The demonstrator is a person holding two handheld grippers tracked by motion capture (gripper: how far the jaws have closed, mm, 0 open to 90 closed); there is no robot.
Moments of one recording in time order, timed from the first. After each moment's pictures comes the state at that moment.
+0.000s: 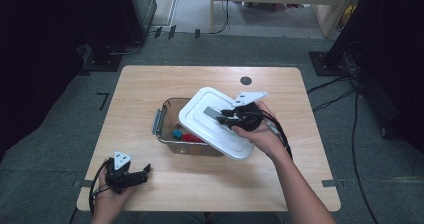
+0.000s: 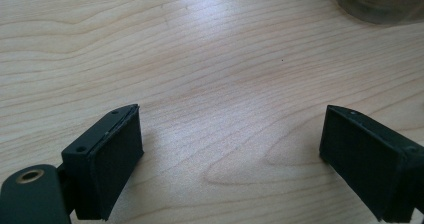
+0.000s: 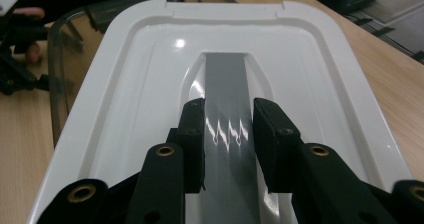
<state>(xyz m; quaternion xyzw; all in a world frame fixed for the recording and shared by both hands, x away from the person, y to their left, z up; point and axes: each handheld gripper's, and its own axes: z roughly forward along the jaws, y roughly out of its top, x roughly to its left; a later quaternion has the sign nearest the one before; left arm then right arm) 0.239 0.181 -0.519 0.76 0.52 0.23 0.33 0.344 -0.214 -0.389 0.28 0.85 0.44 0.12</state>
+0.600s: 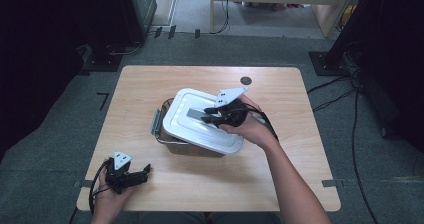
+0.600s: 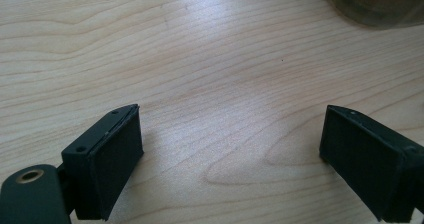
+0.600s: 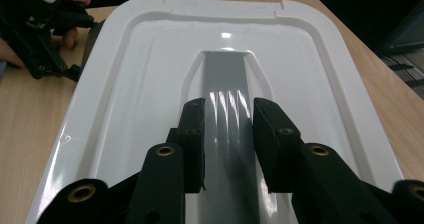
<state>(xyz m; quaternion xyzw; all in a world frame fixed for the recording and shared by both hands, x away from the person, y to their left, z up) 0.239 0.181 -0.519 0.76 0.52 0.23 0.33 0.360 -0.178 -0.381 0.15 0.88 0.44 0.11</state>
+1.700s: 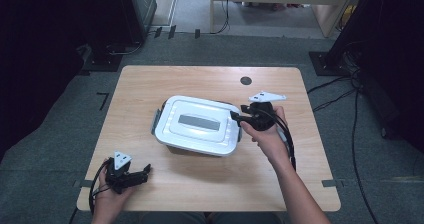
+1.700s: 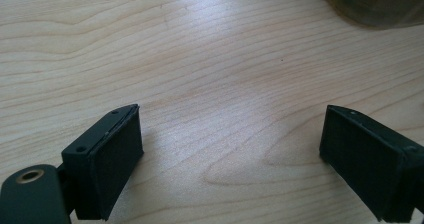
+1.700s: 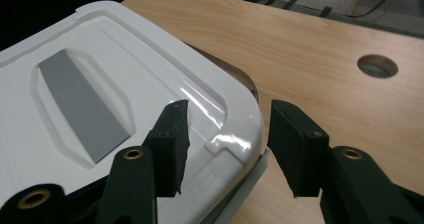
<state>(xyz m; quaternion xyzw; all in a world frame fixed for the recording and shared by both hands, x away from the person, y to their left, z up) 0.239 0.181 -0.519 0.76 0.52 0.23 0.33 0.327 -0.244 -0.386 0.47 0.75 0.44 0.16</state>
